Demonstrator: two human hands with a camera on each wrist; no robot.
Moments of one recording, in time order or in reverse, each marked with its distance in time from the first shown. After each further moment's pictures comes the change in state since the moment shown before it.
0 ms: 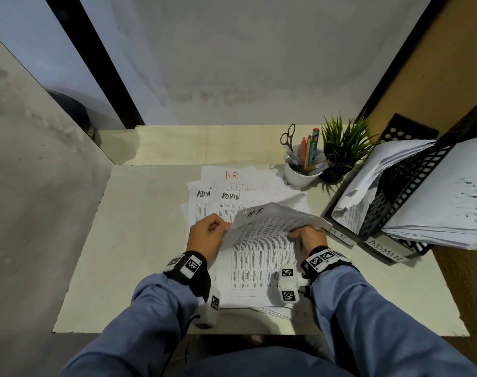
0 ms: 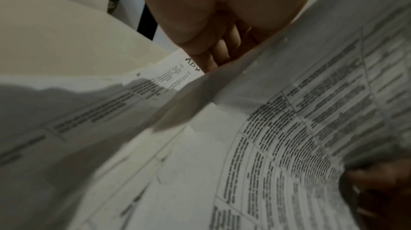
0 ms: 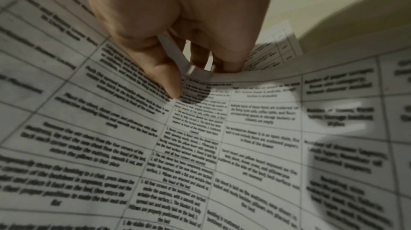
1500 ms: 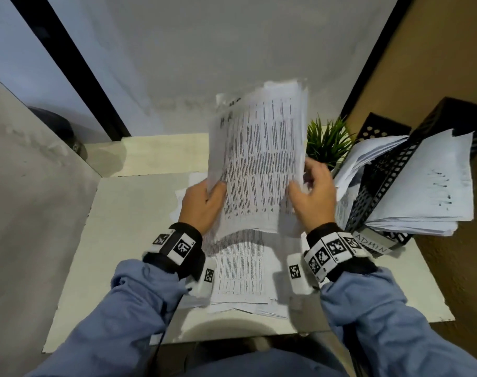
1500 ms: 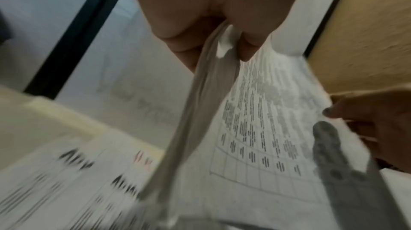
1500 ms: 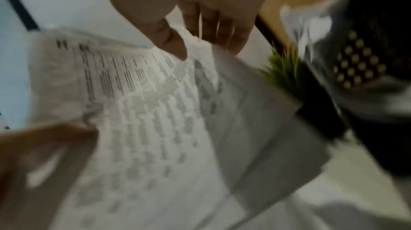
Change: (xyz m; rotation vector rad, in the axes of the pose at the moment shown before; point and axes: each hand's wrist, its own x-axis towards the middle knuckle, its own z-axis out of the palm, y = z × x) left_hand 0.020 0.084 -0.008 0.071 -0.003 0.299; right_hand -0.081 -0.097 -0.001 -0.511 0.045 -0.984
